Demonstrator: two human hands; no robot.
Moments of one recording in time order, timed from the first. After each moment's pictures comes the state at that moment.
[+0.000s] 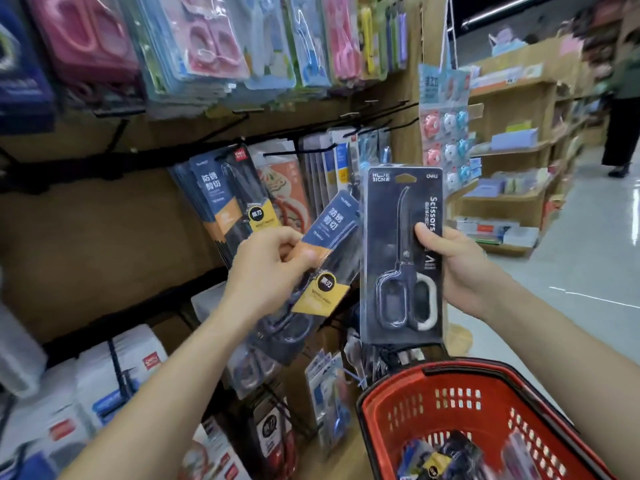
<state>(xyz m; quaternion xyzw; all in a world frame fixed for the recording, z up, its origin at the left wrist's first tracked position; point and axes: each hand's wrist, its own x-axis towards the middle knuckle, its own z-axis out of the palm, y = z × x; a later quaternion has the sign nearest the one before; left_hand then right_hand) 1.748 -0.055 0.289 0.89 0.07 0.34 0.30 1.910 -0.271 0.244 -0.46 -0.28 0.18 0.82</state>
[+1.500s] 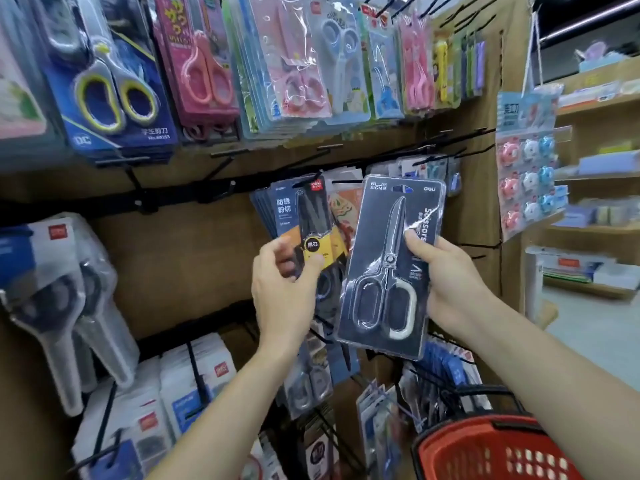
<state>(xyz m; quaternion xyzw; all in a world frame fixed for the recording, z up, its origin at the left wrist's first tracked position) 1.729 -0.025 0.283 0.71 0.20 0.53 0.41 1.863 -0.174 0.290 -0.44 -0.25 0.19 0.84</state>
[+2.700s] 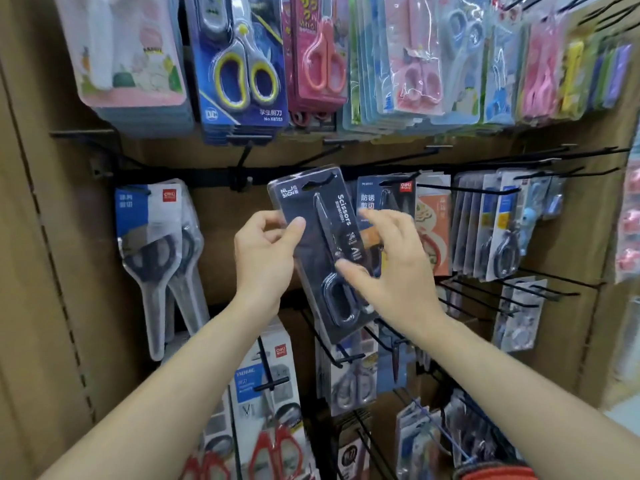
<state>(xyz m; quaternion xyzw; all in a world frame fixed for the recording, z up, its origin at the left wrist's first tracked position) 1.656 0.044 0.325 0.61 0.21 0.58 0.49 1.807 -0.058 0.291 -0.59 -0.57 -0.25 0.51</state>
